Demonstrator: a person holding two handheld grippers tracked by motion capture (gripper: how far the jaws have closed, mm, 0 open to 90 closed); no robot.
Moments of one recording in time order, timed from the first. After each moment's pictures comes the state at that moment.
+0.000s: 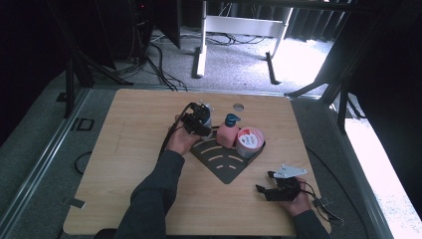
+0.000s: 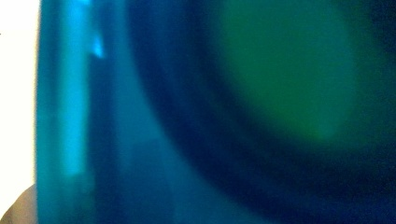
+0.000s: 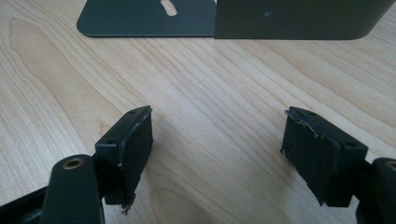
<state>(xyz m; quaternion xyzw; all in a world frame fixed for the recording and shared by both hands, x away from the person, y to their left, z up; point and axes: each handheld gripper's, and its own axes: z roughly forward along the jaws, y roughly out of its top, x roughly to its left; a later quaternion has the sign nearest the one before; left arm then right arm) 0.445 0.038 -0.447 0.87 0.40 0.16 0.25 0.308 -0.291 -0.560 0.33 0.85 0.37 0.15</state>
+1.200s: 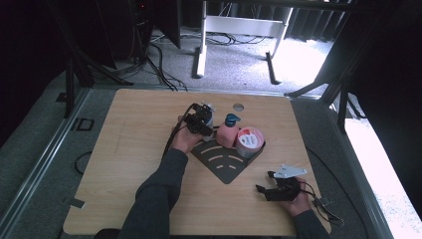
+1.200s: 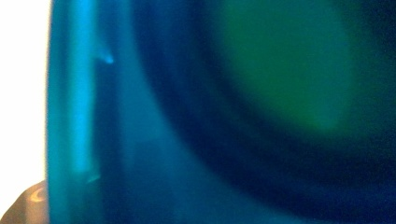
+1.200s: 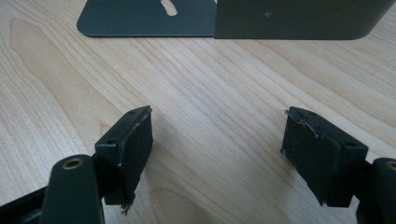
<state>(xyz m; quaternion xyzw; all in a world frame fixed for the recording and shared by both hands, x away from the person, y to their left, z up) 0.460 0.031 -0.463 0.86 0.42 0.14 0.25 0.308 -0.291 -0.560 0.33 0.85 0.37 0.15</state>
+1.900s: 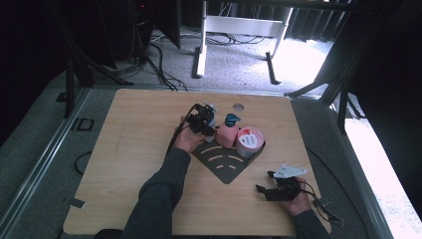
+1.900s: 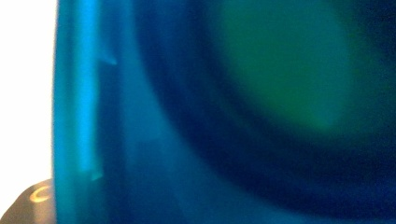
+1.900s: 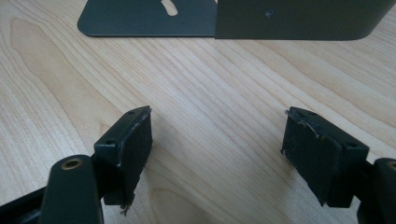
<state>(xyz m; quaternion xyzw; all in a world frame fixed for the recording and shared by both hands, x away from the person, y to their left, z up) 0.465 0.023 -0.470 0.86 0.42 0.13 0.25 0.309 -0.292 -0.560 0.33 0.85 0.37 0.15</state>
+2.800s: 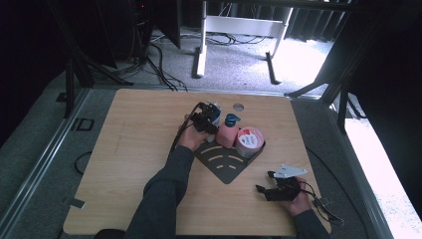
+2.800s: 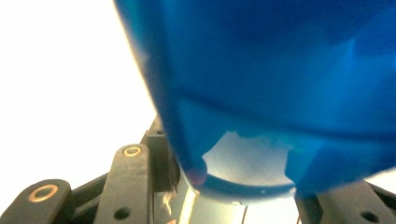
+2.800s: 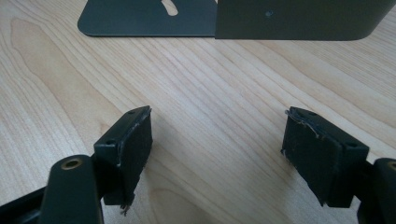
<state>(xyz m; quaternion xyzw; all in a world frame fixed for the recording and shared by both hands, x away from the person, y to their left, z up) 0.474 0.013 -0.471 0.87 0.41 0.14 0.25 0.309 -0.292 -0.560 0.33 0.86 0.37 0.15</state>
